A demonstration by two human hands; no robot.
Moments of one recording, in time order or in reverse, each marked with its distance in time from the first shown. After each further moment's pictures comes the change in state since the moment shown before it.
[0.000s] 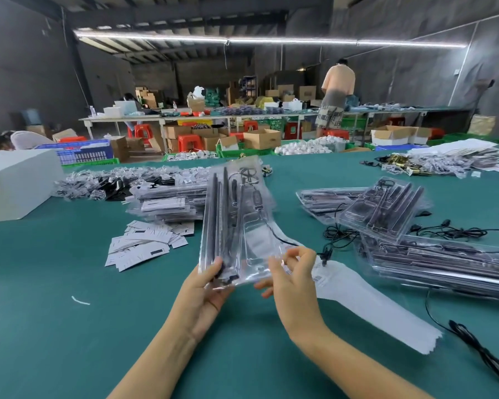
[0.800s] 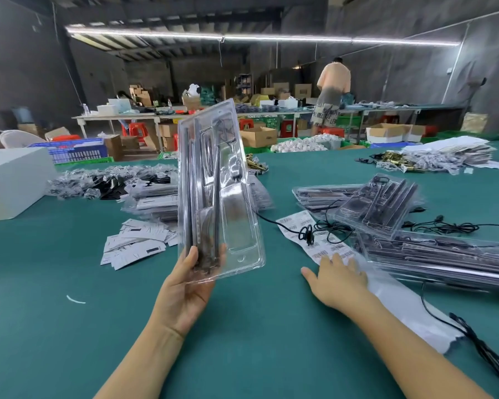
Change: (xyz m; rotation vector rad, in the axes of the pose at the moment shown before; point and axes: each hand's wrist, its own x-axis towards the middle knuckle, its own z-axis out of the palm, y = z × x) left_hand -0.009 0.017 -0.001 -0.264 -0.108 0.042; right_hand 0.063 0.040 -0.080 -1.417 -0.276 0.393
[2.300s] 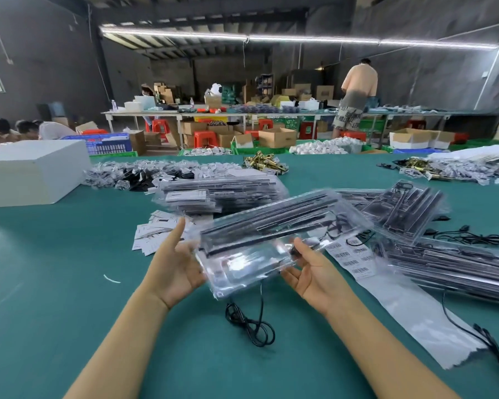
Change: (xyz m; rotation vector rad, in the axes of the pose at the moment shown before) left_hand -0.001 0.064 -0.020 0.470 -0.025 -0.217; right_hand -0.043 -0.061 -0.010 2.054 -0.507 -0.232
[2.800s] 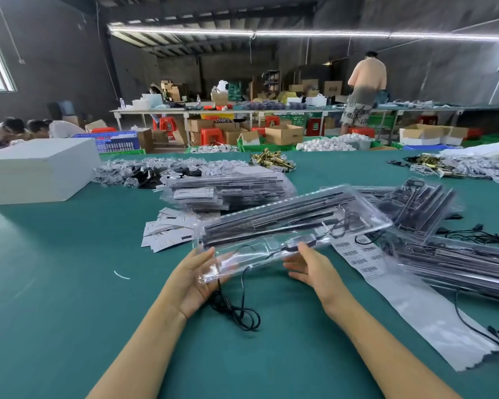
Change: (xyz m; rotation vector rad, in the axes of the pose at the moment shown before) left_hand -0.001 -0.026 -0.002 -0.108 0.191 0.050; right_hand 0.008 0.016 -0.007 -0.677 0.110 -0.192
